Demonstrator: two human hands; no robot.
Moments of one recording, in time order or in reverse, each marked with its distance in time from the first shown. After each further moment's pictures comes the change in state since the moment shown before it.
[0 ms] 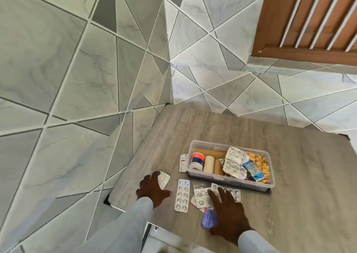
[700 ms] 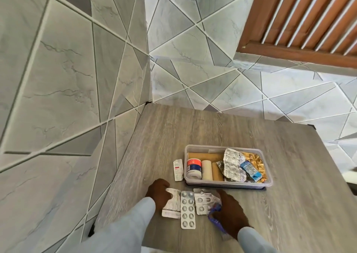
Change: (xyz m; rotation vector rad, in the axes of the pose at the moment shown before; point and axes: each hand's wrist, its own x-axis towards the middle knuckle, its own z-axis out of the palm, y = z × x) left_hand 0.074 0.014 0.008 -0.256 -0.346 0.119; right_hand 0.033 -0.033 -0.012 0.426 0.122 0.457
